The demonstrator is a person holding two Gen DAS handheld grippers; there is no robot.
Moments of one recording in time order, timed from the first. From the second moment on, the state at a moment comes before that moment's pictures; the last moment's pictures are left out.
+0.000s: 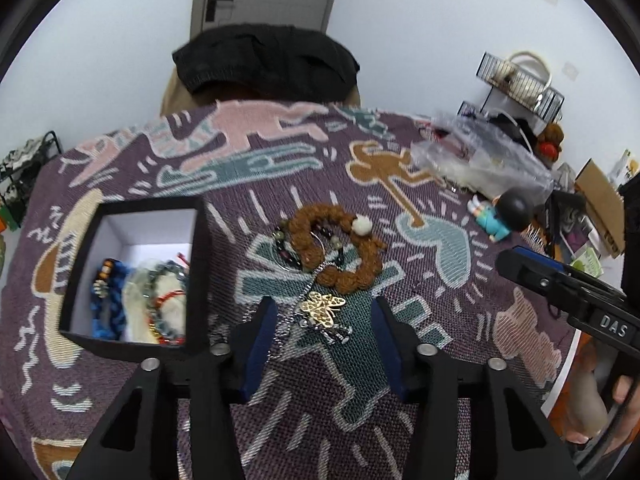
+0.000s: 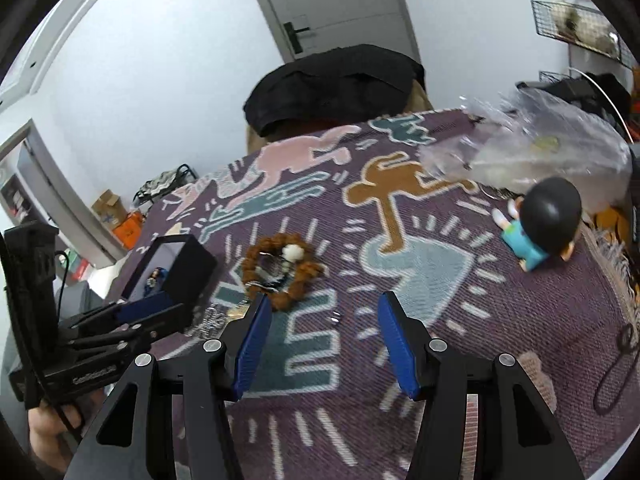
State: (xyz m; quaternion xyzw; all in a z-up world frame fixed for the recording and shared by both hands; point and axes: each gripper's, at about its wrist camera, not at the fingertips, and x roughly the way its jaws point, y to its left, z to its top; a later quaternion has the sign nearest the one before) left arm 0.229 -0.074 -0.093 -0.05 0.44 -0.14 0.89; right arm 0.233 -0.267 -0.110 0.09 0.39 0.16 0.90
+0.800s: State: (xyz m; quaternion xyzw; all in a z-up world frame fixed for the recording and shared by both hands) left arm 0.264 -0.107 -0.140 0.03 0.49 -0.13 0.86; right arm 0.234 -0.291 -0.149 0.11 0.42 0.14 0.89
